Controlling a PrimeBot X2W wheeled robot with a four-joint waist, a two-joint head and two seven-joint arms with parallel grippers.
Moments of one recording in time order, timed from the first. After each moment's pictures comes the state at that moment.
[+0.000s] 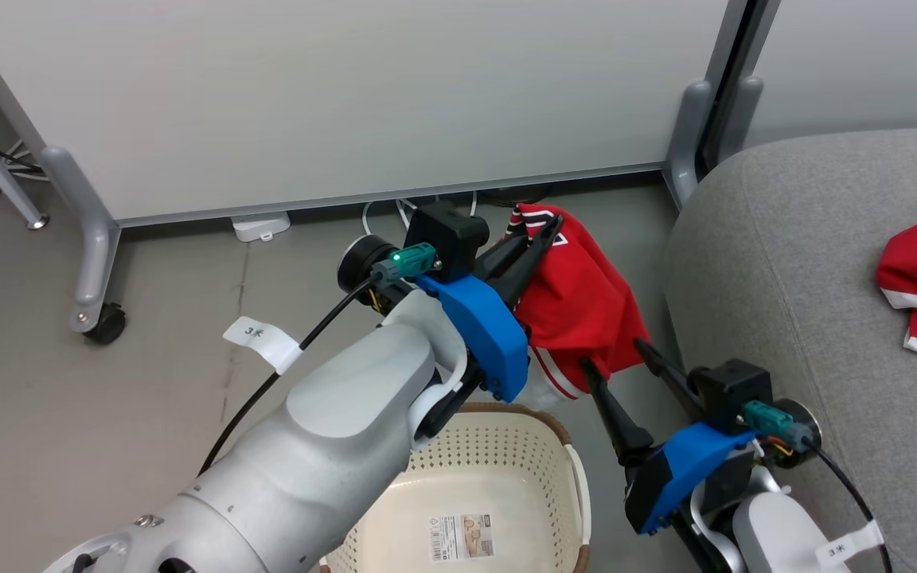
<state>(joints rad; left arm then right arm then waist) -0.93 0.05 -1.16 0.79 -0.98 -0.10 -0.25 -0.22 -0.05 0.22 0.27 0.16 0.13 0.03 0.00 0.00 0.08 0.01</state>
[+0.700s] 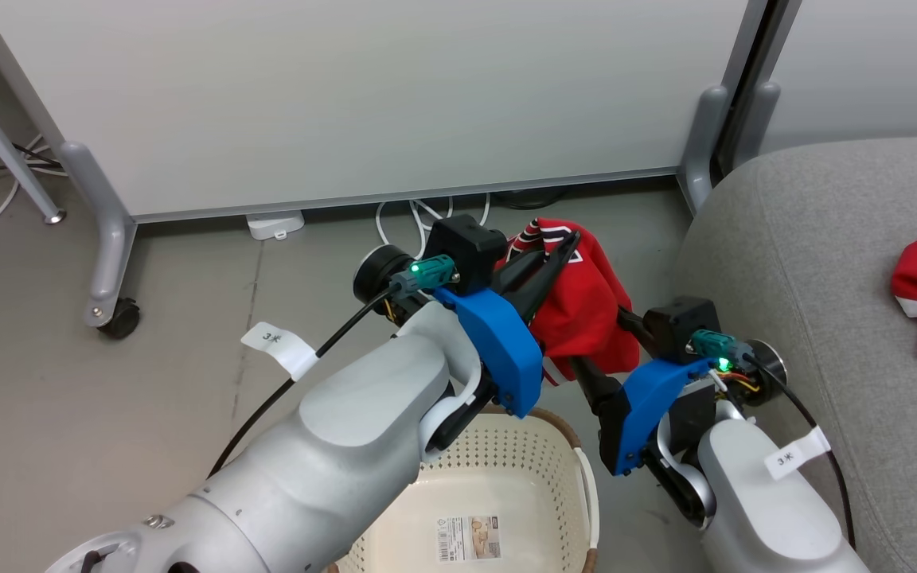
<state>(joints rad) -0.94 0.05 -1.23 0.76 -1.02 -0.10 -0.25 -0.47 -0.05 0.29 0.56 0.17 0.13 0.03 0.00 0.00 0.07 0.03</state>
